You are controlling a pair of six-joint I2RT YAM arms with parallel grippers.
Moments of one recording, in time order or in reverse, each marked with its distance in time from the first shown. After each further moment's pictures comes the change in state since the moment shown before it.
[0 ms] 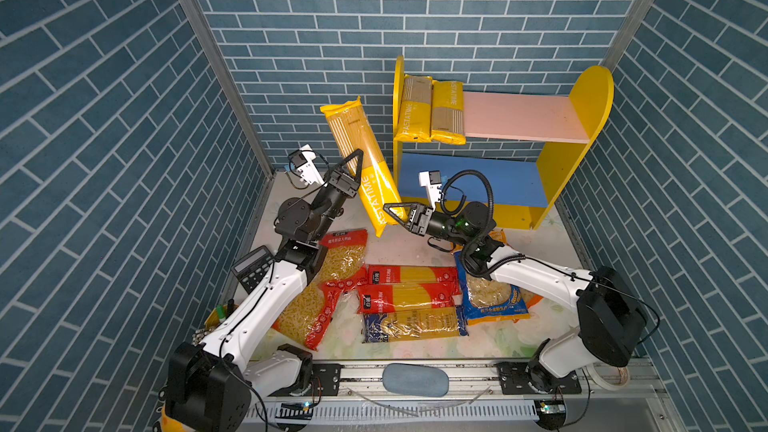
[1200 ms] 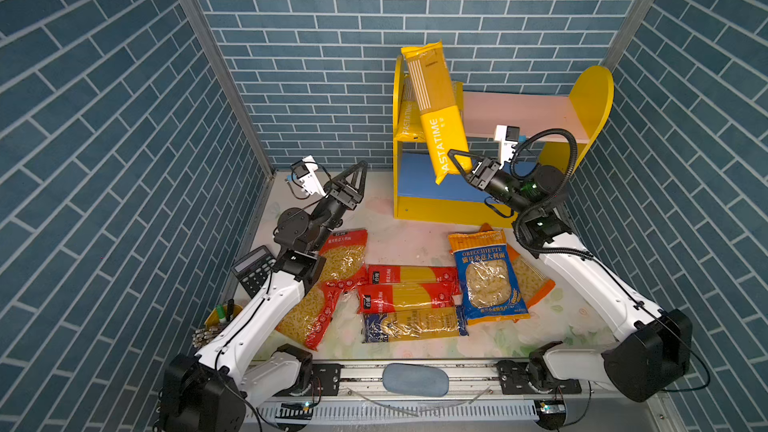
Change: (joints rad) left arm -0.016 -0.059 -0.096 -0.026 0.027 0.033; right arm -0.402 -0.229 0.154 -0.309 -0.010 -0.003
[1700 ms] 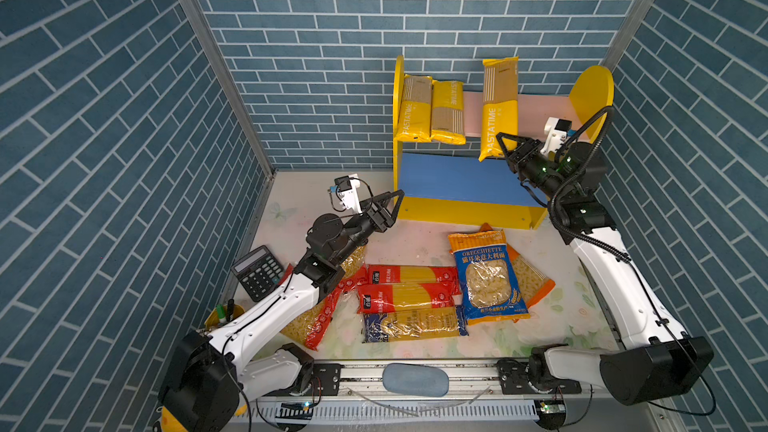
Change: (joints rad) left arm -0.216 0.069 -0.060 -0.103 -0.031 0.106; right arm -0.218 -0.010 0.227 -0.551 0.190 0.043
